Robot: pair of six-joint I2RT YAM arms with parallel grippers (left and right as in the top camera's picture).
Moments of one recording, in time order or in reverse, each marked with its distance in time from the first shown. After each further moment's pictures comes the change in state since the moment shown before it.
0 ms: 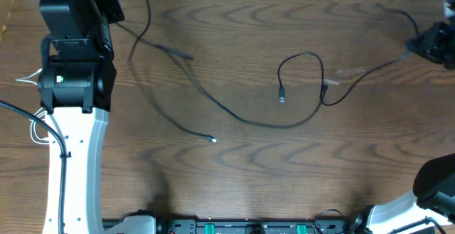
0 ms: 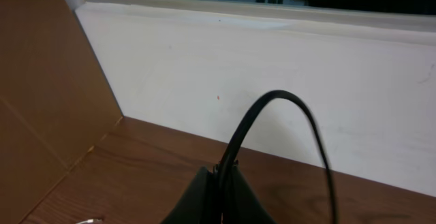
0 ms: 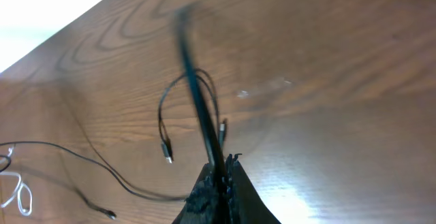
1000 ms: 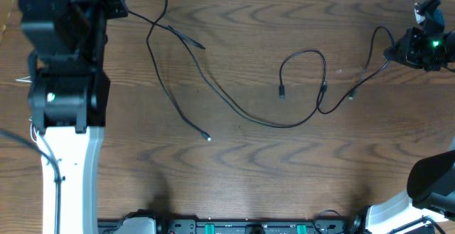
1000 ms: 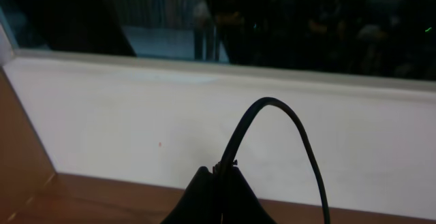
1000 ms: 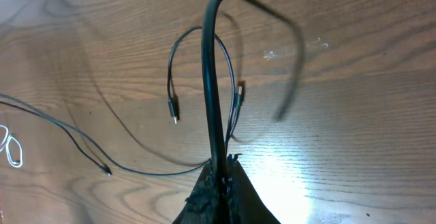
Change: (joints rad) left arm 0.000 -0.096 0.000 0.103 0.249 -0.001; right arm 0.144 0.000 0.000 -0.104 0.060 -0.032
